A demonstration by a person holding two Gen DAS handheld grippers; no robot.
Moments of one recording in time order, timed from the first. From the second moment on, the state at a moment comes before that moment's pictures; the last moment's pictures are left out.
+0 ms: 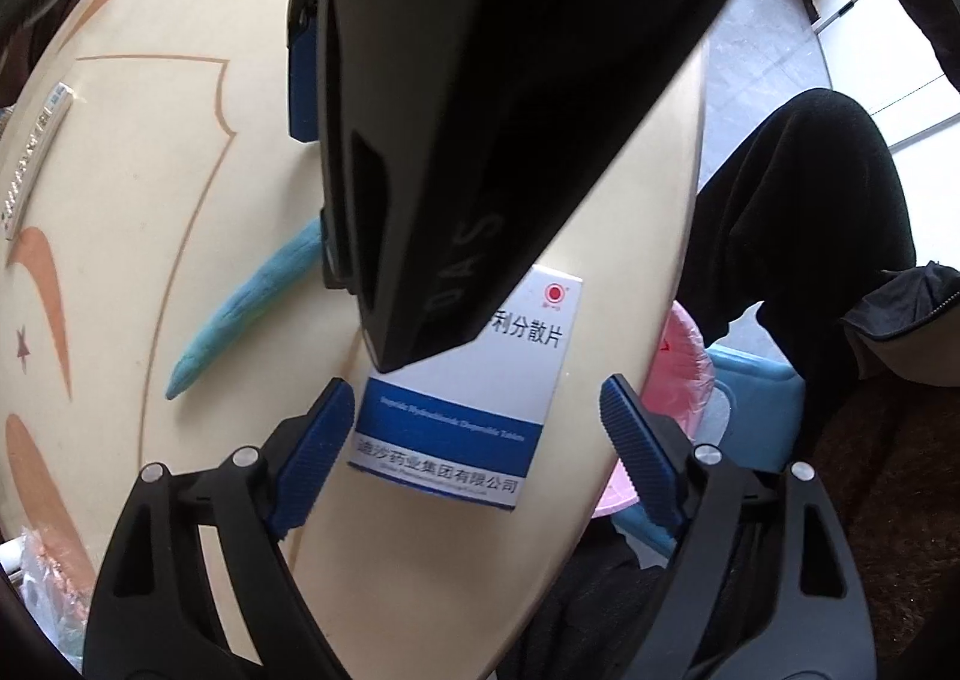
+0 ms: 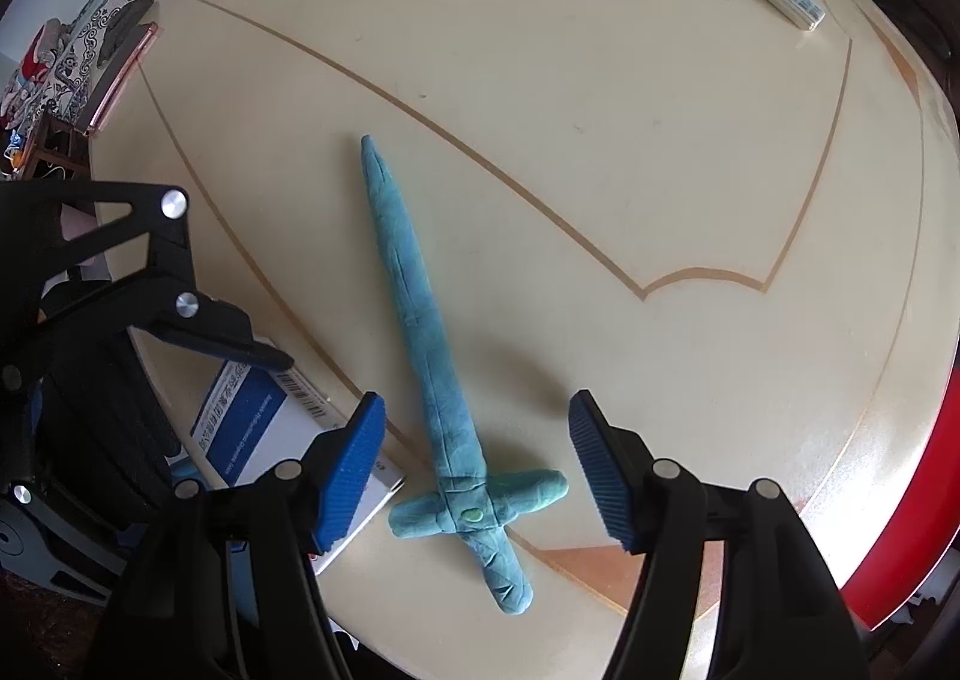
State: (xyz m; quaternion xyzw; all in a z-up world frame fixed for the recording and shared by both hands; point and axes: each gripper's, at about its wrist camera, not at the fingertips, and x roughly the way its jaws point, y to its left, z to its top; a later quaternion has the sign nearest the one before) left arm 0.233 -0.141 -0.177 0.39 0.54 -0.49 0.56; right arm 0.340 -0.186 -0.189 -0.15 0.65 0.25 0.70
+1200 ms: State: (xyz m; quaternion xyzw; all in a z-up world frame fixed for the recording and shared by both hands) left arm 0.213 -0.112 -0.161 0.30 0.53 -0.42 0.67; right arm 0.300 -0.209 -0.158 -0.12 0.60 0.13 0.78
